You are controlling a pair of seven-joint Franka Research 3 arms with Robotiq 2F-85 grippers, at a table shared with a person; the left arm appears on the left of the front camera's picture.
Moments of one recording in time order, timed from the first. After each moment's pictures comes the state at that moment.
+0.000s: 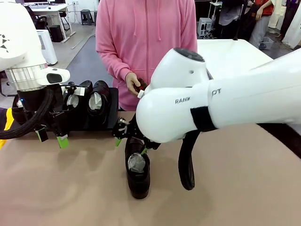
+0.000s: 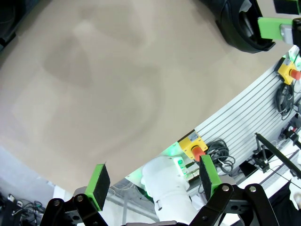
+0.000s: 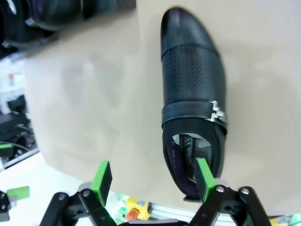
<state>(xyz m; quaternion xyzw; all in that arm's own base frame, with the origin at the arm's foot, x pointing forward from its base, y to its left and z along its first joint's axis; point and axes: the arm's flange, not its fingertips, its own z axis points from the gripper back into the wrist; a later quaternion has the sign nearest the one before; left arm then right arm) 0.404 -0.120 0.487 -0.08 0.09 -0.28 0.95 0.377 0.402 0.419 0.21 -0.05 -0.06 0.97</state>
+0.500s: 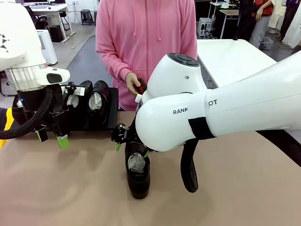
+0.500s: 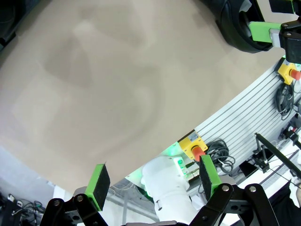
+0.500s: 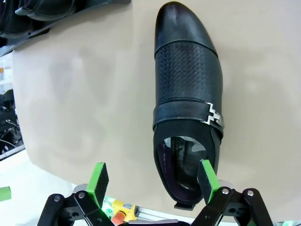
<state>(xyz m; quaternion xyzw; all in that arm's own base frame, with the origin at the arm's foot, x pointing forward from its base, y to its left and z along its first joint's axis) 0.404 -0.120 0.487 -0.08 0.09 -0.28 0.95 0.374 0.407 0.405 0.19 -0.05 -0.03 0.98</state>
